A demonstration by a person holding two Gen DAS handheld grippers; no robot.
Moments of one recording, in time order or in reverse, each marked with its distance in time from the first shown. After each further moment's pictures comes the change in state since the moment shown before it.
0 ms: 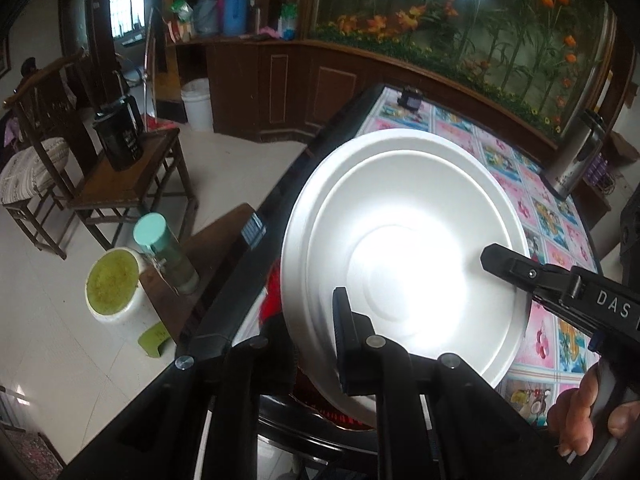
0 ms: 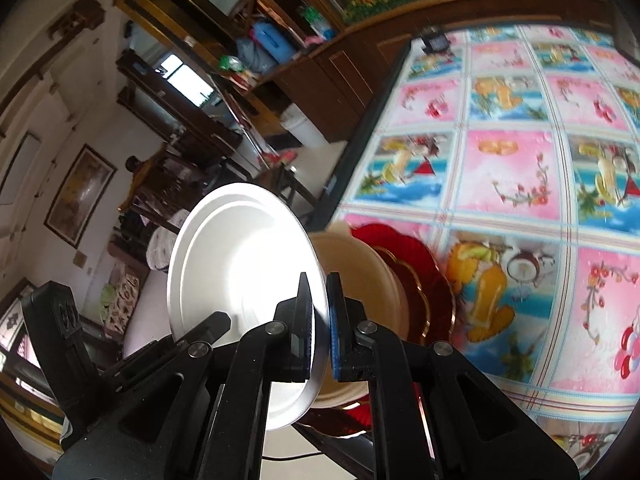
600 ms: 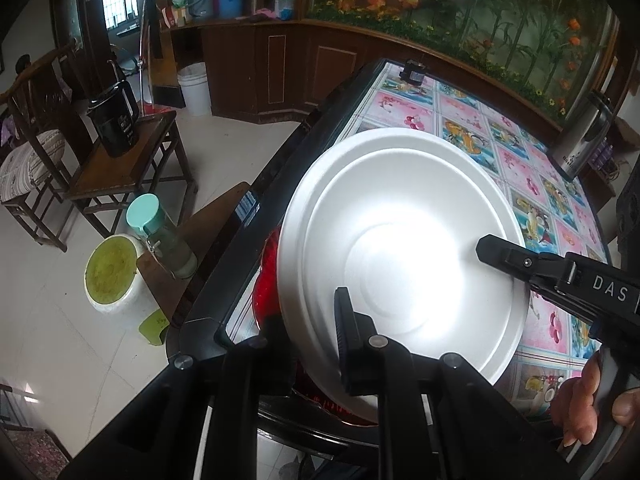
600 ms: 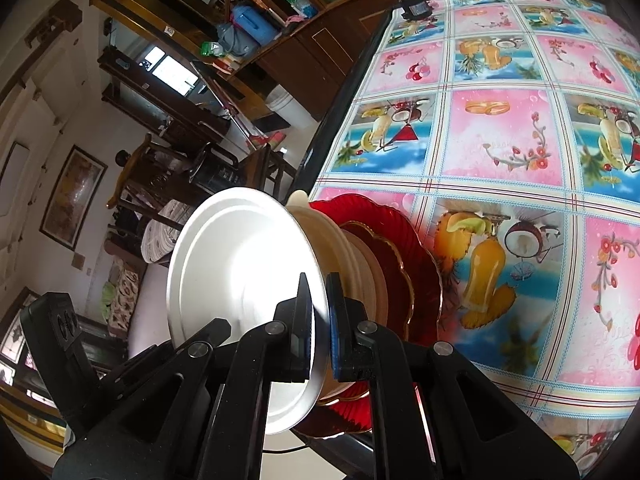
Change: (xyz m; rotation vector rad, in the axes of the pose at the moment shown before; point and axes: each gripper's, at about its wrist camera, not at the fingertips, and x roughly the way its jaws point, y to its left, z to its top) left arm 0.017 0.003 -0.010 0.015 0.059 0.022; right arm 0.023 -0.018 -0.006 0.047 0.068 -0.015
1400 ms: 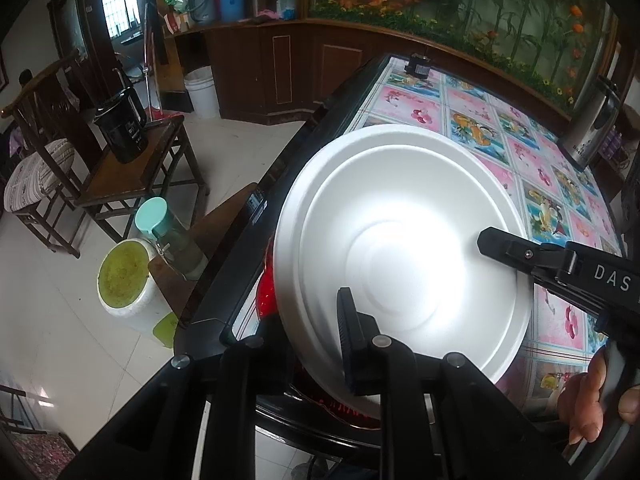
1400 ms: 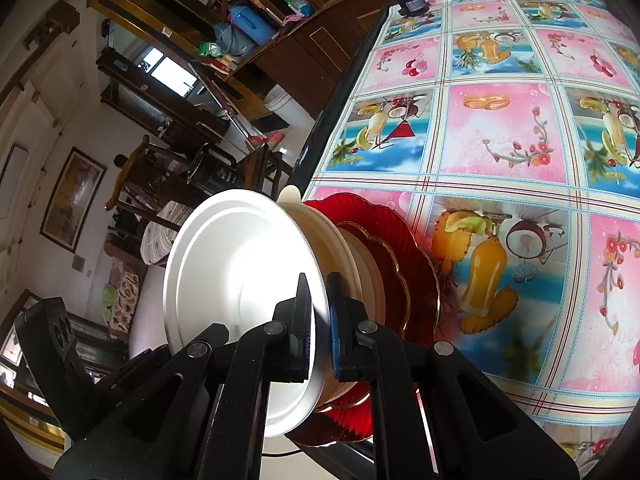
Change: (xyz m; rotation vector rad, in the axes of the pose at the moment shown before) left arm 0.004 -0.007 -0.001 0.031 0.002 0.057; right arm 0.006 -0.006 0.001 0.009 0.004 0.003
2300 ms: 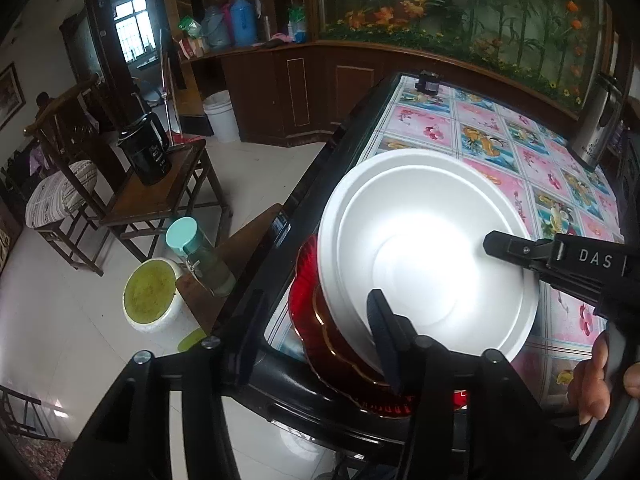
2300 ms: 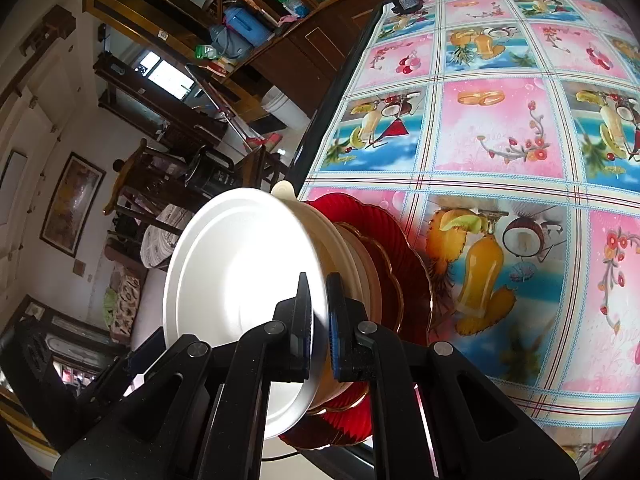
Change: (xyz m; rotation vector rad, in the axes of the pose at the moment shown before) left arm -0.020 0.003 -0.007 0.021 -0.081 0.088; right arm 0.003 -0.007 0.000 0.015 -0.006 0.000
